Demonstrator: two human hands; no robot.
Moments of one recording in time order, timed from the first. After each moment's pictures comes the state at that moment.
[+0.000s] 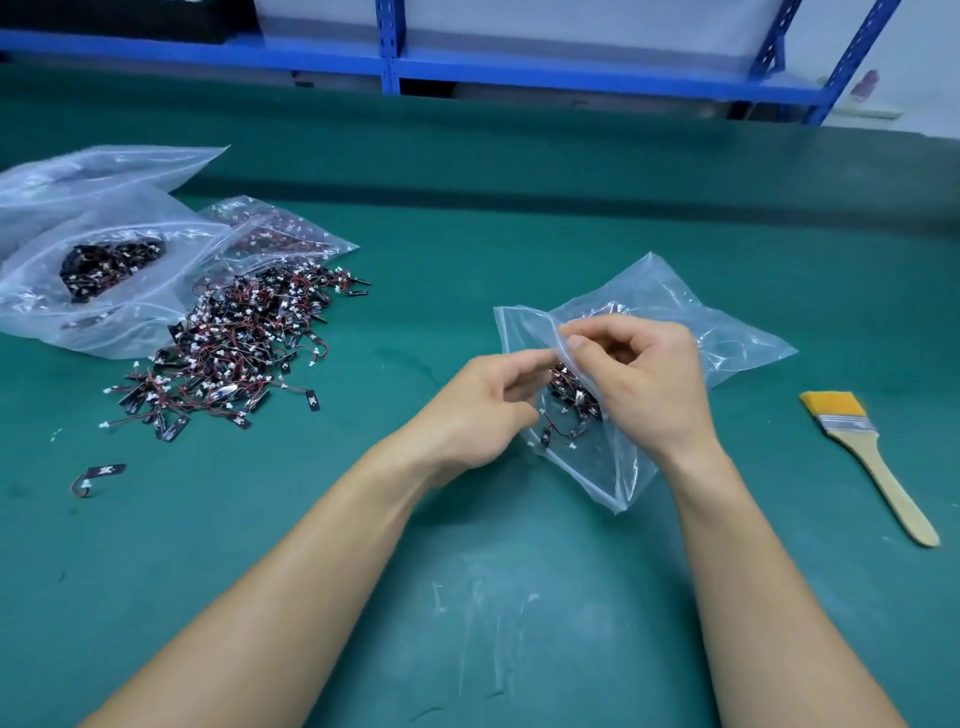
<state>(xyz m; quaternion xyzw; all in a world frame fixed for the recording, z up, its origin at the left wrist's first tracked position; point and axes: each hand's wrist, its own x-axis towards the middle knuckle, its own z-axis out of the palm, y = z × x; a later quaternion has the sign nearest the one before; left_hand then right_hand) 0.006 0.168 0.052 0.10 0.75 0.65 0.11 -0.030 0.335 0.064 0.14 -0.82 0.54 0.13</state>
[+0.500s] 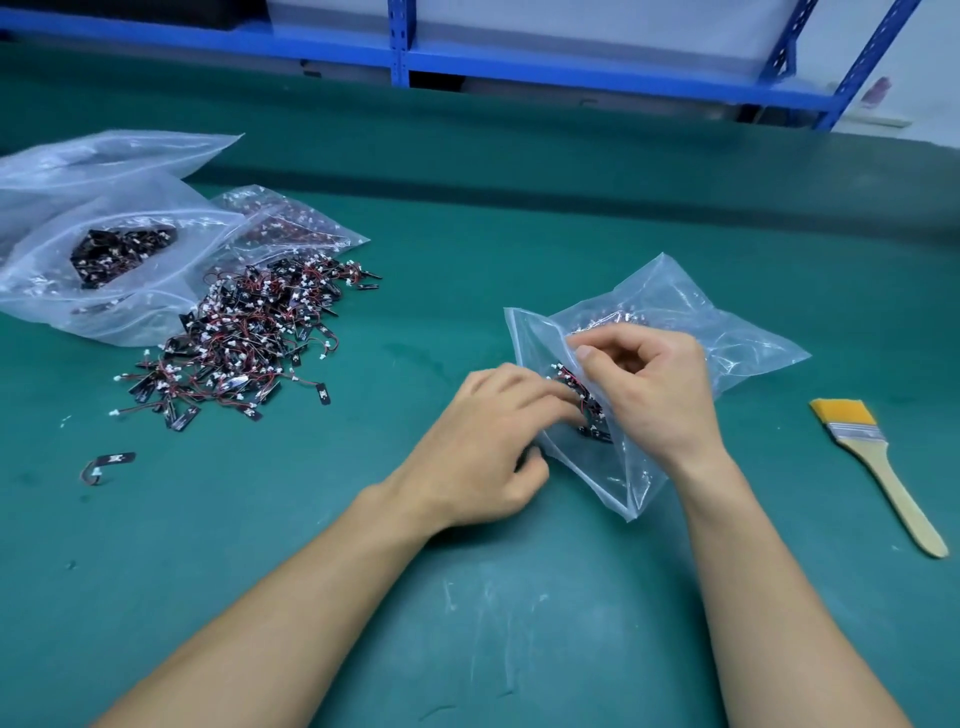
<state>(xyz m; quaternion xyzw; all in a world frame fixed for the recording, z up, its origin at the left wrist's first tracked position) 0.021 0.158 0.027 0.29 0.91 0.28 -0.13 -0.032 0.332 0.057 0.15 -0.84 0.51 0.13</state>
